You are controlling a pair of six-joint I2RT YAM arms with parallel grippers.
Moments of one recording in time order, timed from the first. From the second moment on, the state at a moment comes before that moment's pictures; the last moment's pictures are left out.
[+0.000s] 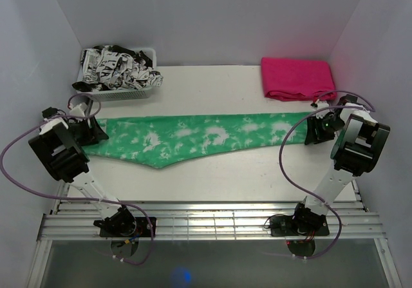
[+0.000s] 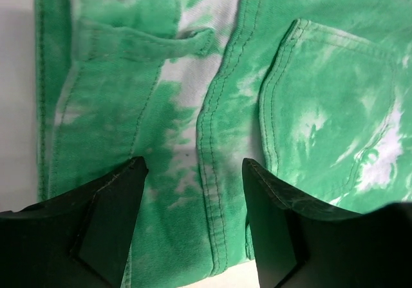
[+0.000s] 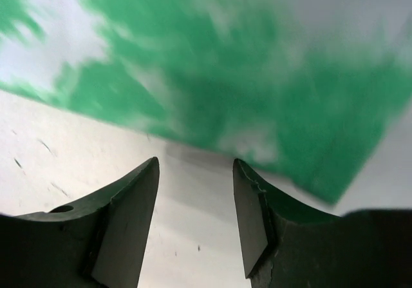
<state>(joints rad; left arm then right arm) 0.65 1.98 1.36 -0.66 0.64 0.38 -0.40 1.95 1.35 -0.82 -0.43 -0.65</state>
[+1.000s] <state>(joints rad) 0.63 1.80 1.30 -0.79 0.75 0.57 -0.53 2.08 1.55 -0.80 -0.58 -0.24</state>
